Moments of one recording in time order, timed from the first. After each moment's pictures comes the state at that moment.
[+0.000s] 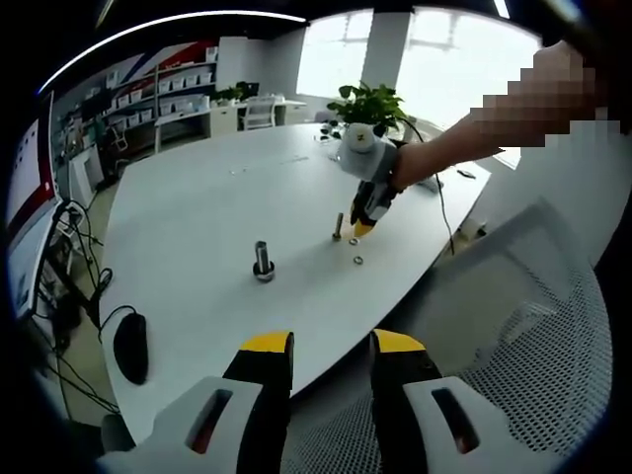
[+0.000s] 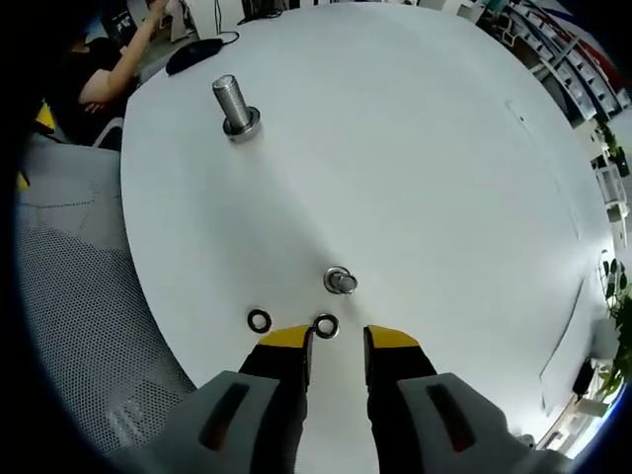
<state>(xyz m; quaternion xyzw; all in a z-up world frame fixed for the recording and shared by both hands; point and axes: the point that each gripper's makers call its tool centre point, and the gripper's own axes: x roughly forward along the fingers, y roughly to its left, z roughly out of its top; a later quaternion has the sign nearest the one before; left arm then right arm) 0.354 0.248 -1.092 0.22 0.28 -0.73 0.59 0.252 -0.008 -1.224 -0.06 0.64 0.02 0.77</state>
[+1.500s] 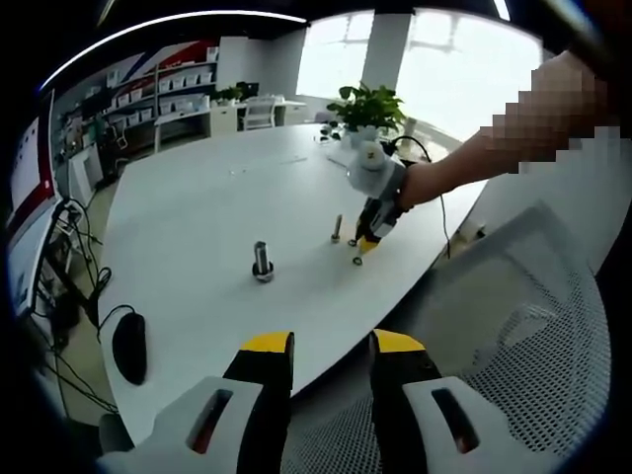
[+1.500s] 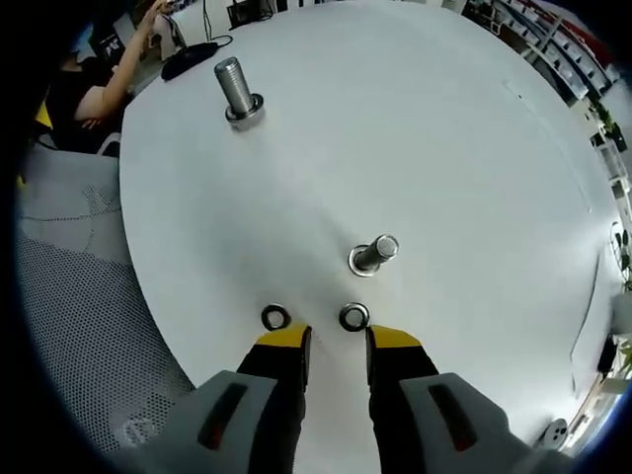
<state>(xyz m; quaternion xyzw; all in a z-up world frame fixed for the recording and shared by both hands) 0.353 0.248 -1.089 0.21 0.28 -0.73 0.59 0.249 0.007 -1.243 -0.03 0.62 0.02 0.78</state>
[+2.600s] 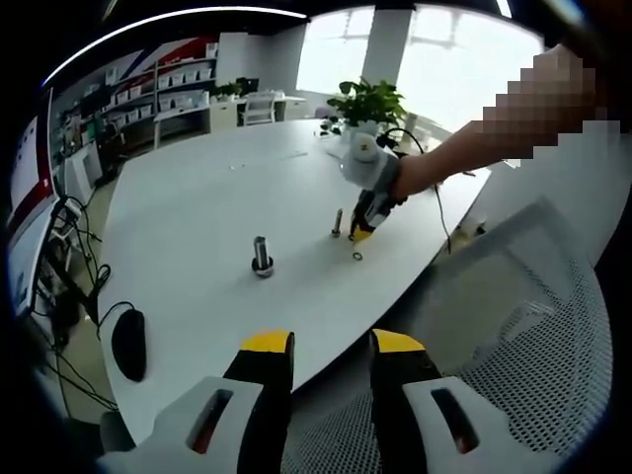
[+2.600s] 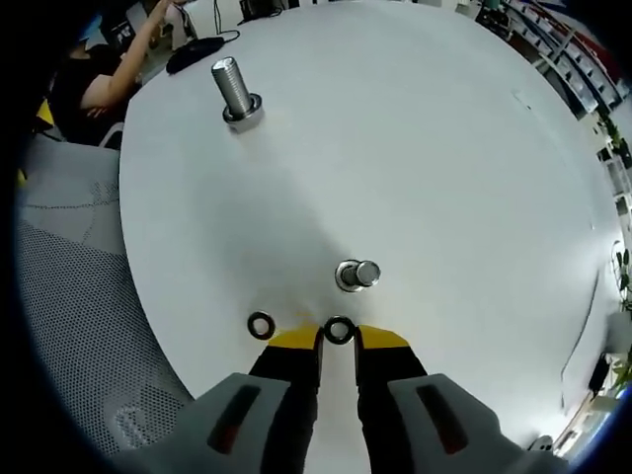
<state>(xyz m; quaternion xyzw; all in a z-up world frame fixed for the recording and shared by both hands) 0.354 0.250 -1.095 0.22 0.29 -0.73 0.58 0.256 -0.006 -1.245 -0.04 0.63 0.03 0.78</state>
